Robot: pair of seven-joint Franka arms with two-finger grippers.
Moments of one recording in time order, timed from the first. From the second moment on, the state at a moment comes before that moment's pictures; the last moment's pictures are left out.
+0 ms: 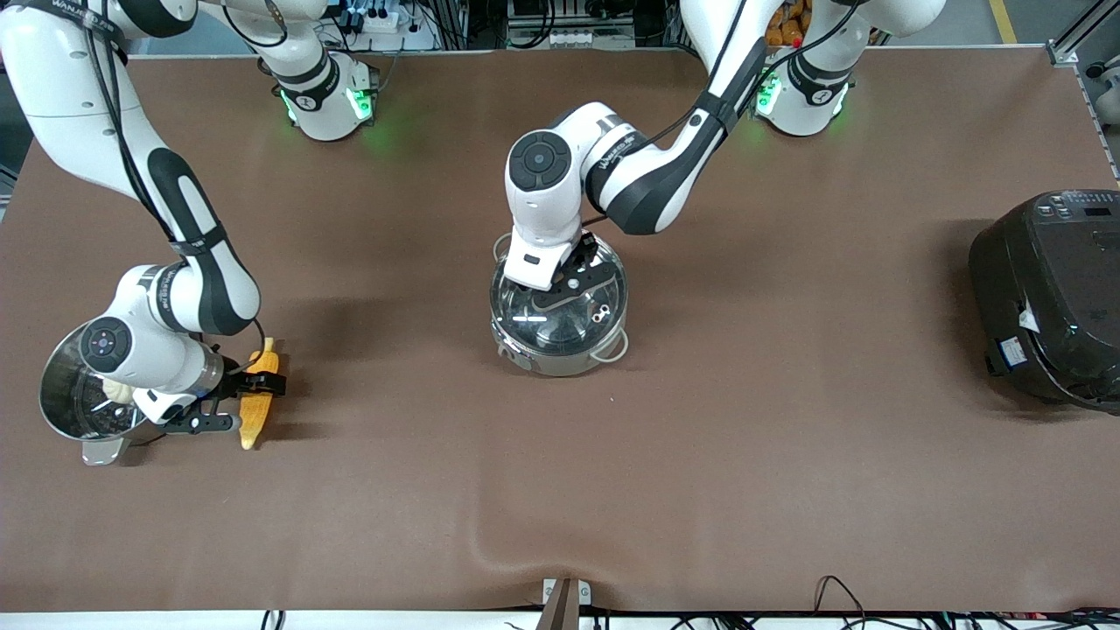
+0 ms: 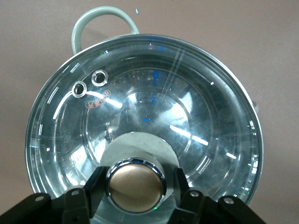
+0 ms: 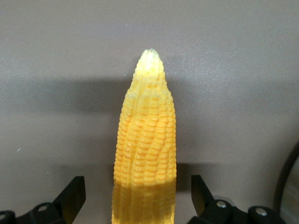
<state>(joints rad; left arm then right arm) -0.89 0.66 0.06 -1.33 -0.06 1.96 -1.23 -0.14 0.64 0.07 -1.82 -0.05 2.44 -0.09</state>
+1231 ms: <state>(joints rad) -0.71 0.46 0.08 -1.31 -0.06 1.74 -0.92 -0.08 0.49 0.10 -1.72 -0.07 2.24 -0.16</state>
